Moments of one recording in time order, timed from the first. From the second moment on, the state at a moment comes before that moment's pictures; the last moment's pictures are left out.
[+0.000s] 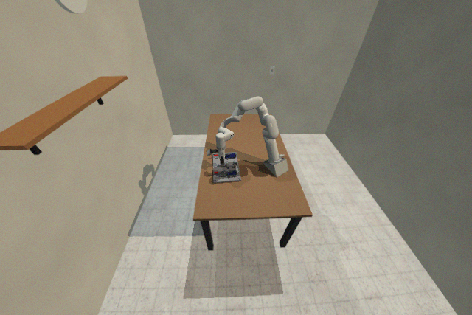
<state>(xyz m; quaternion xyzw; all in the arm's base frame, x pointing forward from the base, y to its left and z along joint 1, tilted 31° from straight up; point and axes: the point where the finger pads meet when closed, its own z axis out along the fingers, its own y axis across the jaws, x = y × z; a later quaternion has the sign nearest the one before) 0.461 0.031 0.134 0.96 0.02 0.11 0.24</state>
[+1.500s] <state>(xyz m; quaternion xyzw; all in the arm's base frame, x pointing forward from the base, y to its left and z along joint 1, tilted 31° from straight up) 0.461 0.032 0.136 0.96 0.02 0.11 0.24</state>
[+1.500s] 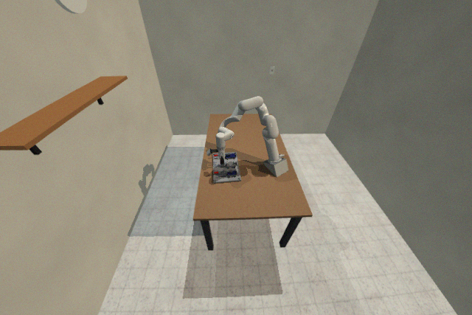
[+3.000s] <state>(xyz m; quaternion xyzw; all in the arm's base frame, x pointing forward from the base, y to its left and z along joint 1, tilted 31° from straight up) 0.450 0.054 0.176 0.96 0.02 0.11 0.24</state>
